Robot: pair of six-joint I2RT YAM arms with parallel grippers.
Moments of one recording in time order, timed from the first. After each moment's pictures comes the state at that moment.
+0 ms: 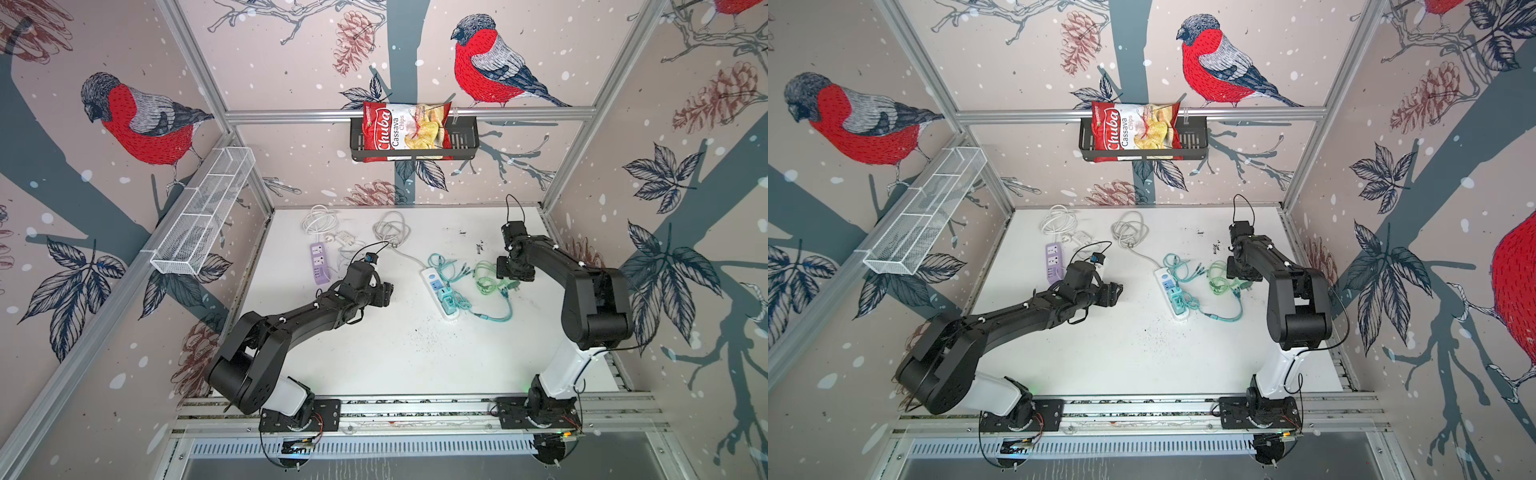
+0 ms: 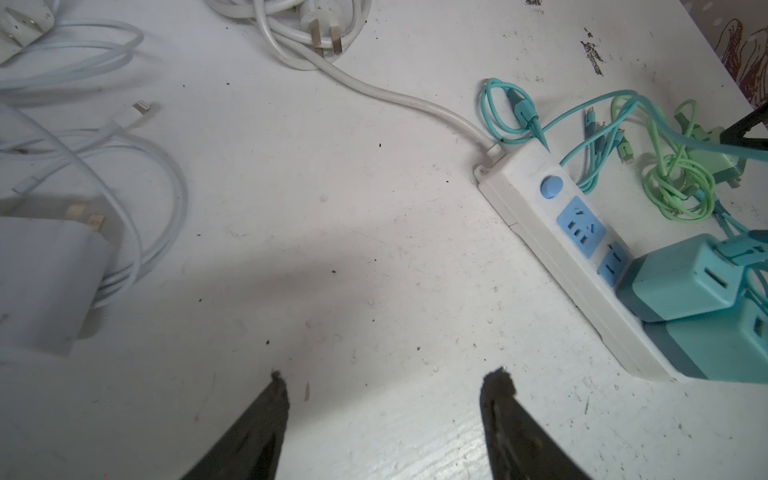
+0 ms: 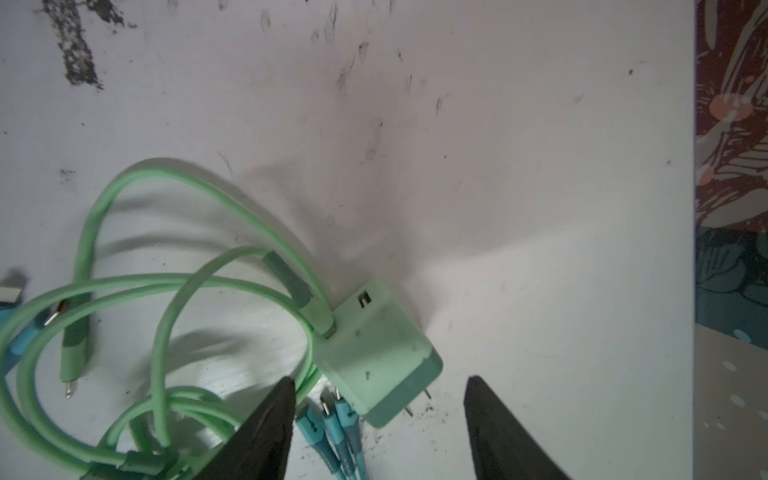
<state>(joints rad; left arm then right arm) -0.54 1.47 0.70 0.04 0.07 -0.32 0.11 1.81 1.25 -0.75 0.25 0.19</state>
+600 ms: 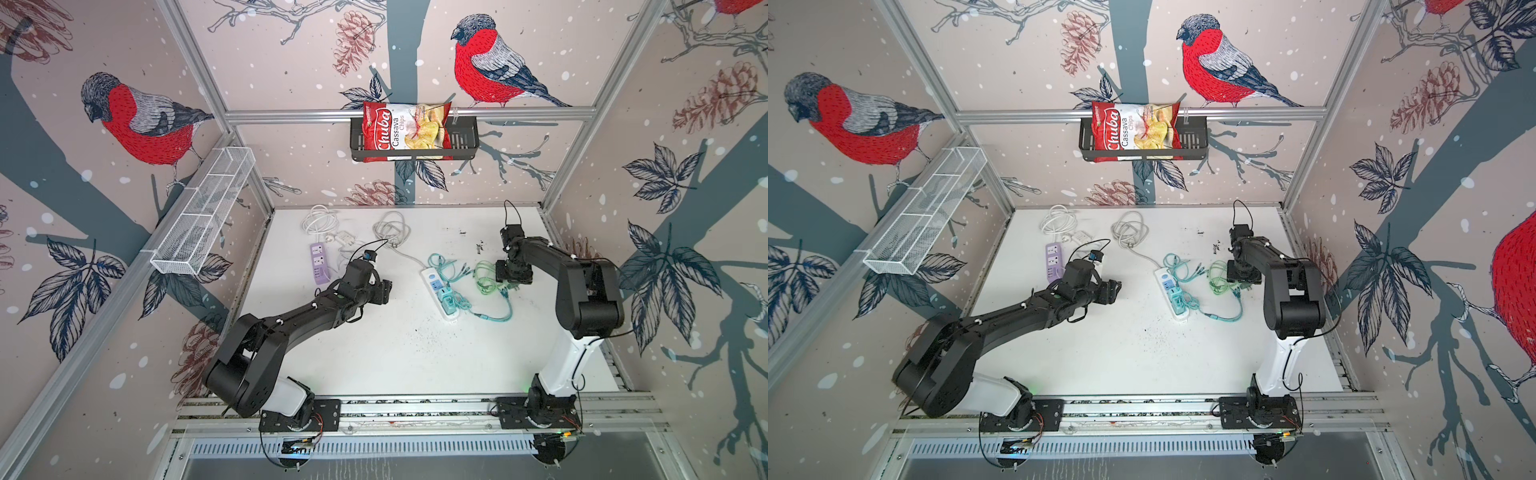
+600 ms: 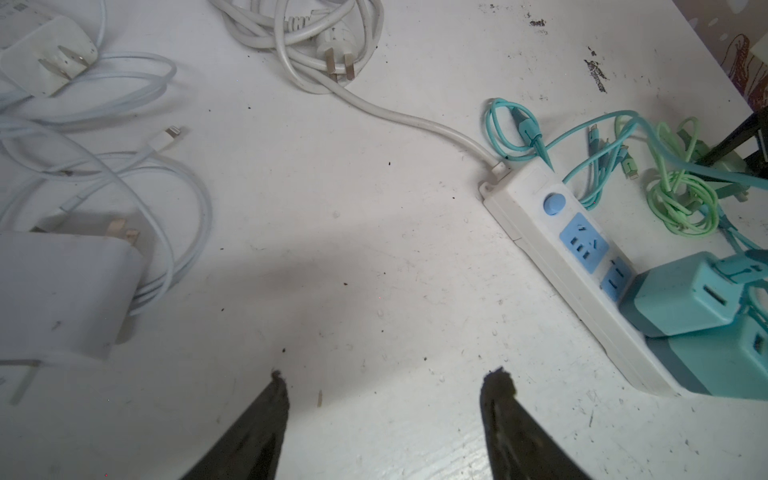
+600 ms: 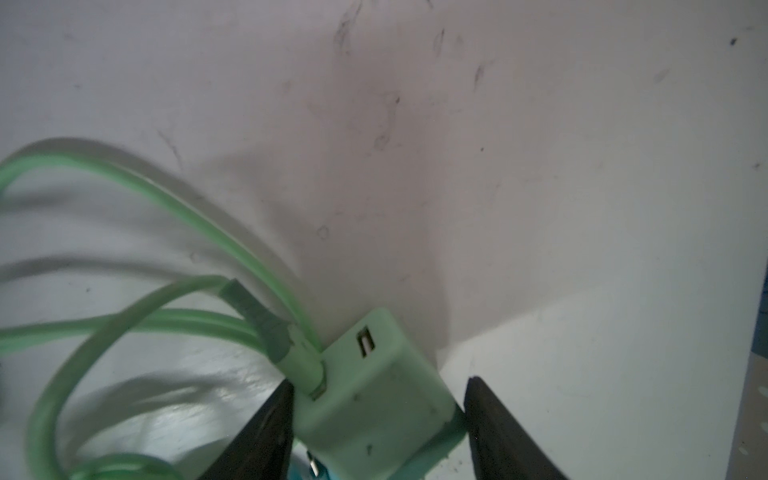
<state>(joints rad) -0.54 1.45 0.71 0.02 0.04 -0.31 0.09 1.91 1.27 -0.73 0.22 0.16</state>
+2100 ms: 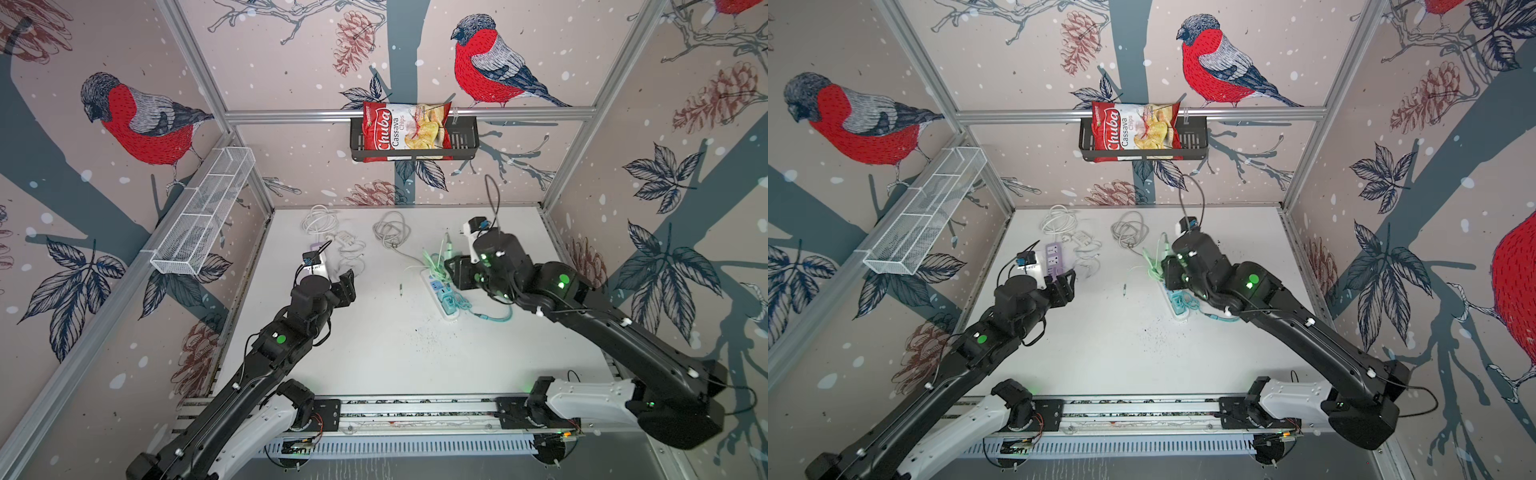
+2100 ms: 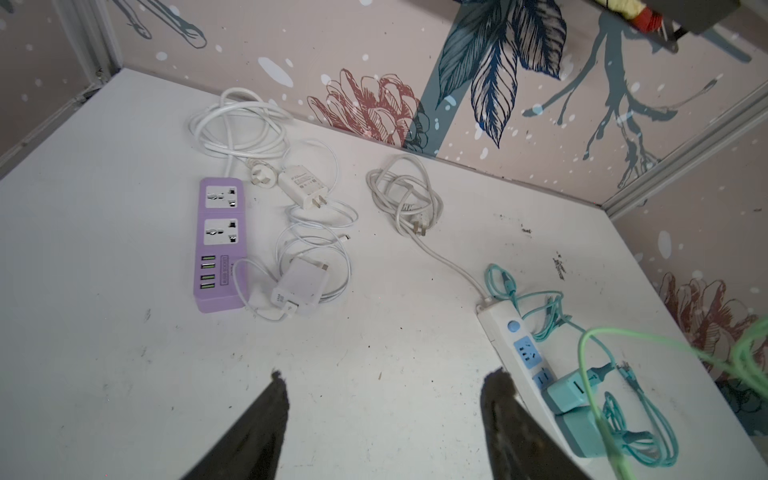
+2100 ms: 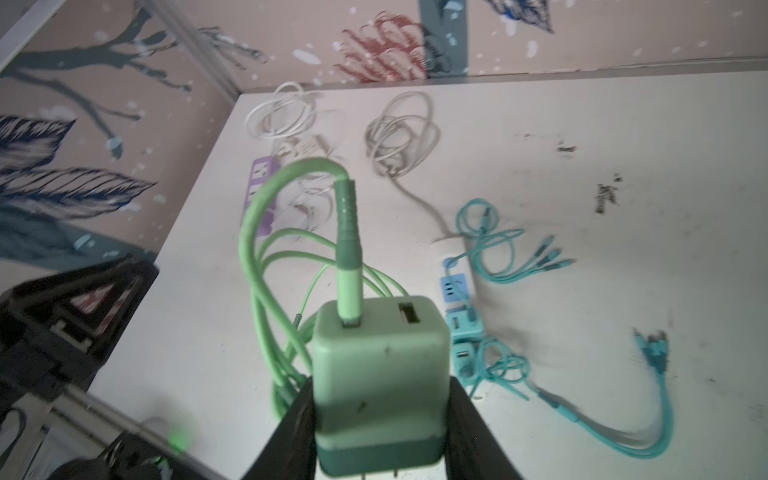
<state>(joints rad) -0.53 0.72 0.70 -0.40 -0.29 -0.52 0.99 1.21 1.42 -0.90 0.29 0.58</state>
